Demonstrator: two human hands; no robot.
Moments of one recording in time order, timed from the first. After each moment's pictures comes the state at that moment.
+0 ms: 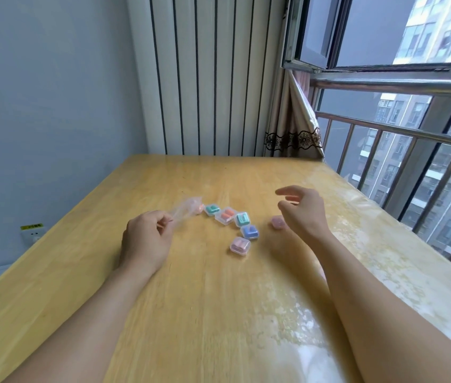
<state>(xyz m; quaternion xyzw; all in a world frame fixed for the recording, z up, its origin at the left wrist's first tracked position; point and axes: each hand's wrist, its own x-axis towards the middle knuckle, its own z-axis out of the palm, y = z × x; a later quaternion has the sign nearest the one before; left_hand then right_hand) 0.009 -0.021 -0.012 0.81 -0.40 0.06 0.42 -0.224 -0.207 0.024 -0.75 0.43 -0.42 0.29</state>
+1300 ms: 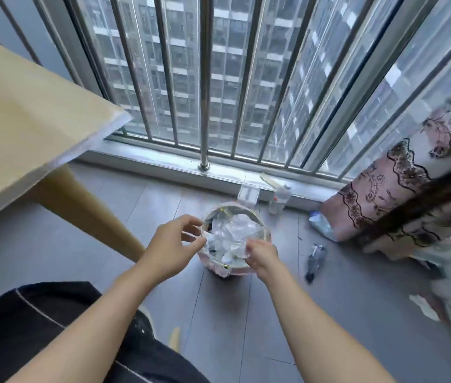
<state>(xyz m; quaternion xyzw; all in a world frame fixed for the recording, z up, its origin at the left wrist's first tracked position) -0.518 -0.006 -0.197 0.47 -0.75 -0.44 0.16 -0.733 0.065 -0.321 0.01 0.69 -0.52 0.50</state>
